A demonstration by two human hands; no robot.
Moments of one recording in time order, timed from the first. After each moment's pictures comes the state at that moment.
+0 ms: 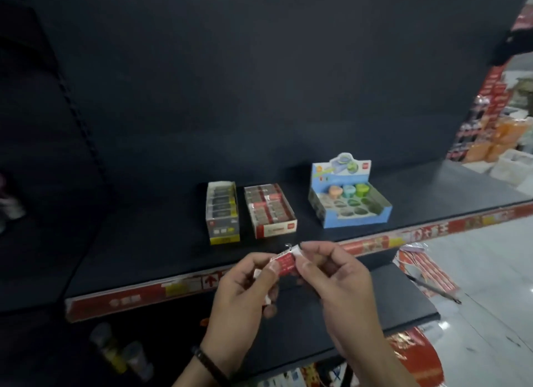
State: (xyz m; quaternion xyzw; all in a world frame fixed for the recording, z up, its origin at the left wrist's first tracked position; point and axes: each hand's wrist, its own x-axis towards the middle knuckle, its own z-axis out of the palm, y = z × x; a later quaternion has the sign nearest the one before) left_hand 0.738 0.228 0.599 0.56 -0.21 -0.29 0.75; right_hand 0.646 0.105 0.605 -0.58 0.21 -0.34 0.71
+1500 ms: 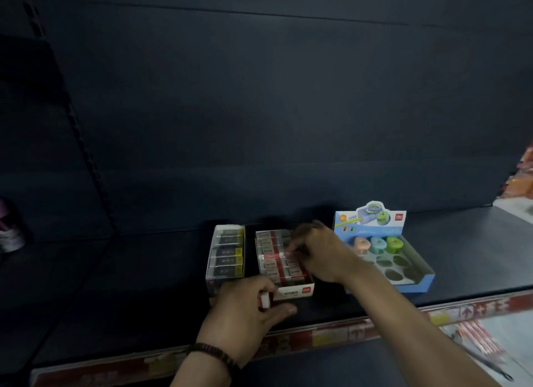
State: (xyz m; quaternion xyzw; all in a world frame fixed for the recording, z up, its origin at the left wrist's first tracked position) left_hand 0.842 0.174 0.619 0.87 -0.28 -0.15 0.38; right_hand 0.845 -0.070 0.610 -0.99 0.03 -0.11 0.12
